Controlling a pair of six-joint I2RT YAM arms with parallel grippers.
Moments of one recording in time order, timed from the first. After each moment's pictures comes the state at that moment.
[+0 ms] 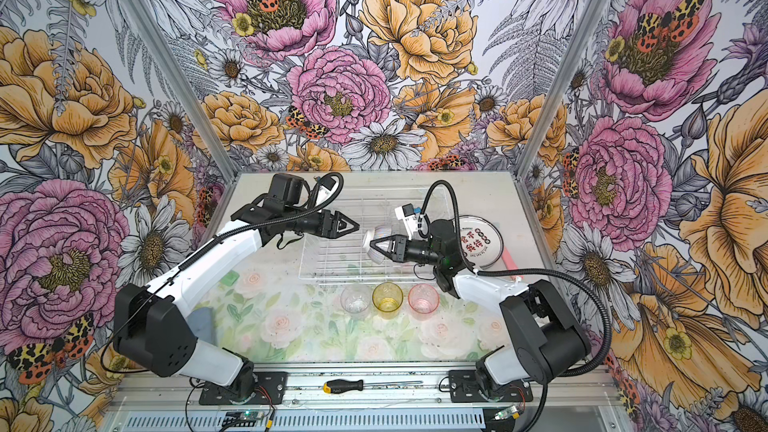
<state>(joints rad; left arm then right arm) -0.39 1.47 1.28 -0.55 0.67 -0.25 0.44 1.42 0.67 0.58 -0.86 0.83</state>
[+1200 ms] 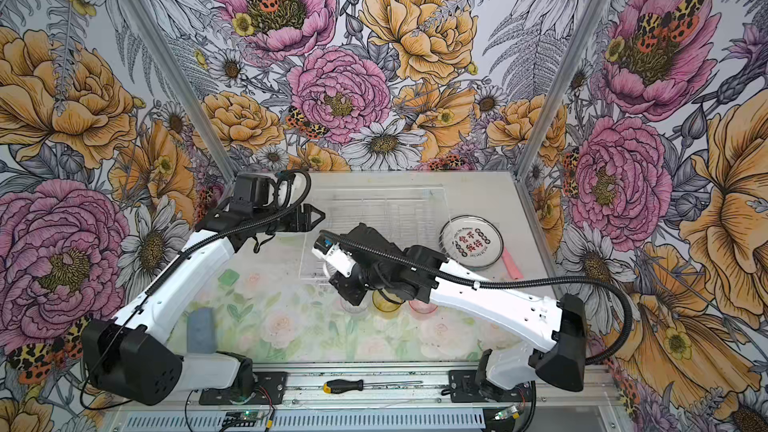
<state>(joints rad) -0.24 1.34 1.25 -0.64 0.38 -0.24 1.14 1.44 1.39 -0.75 -0.08 0.00</state>
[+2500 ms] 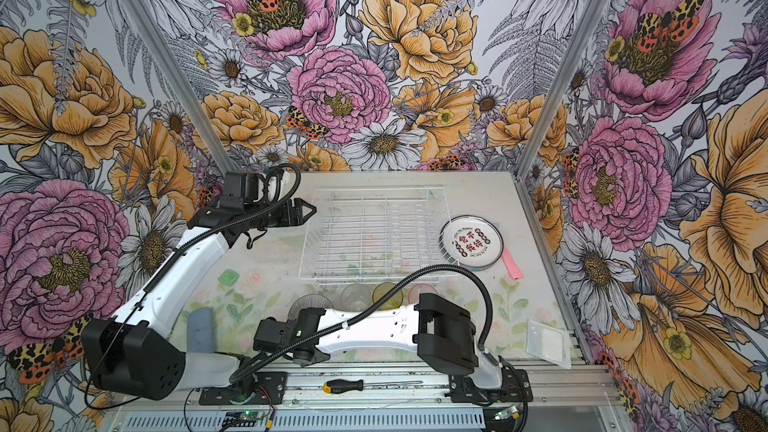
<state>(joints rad) -0.17 1.36 1.27 -0.64 0.41 -0.24 1.45 2.06 1.69 -0.99 0.33 -0.42</state>
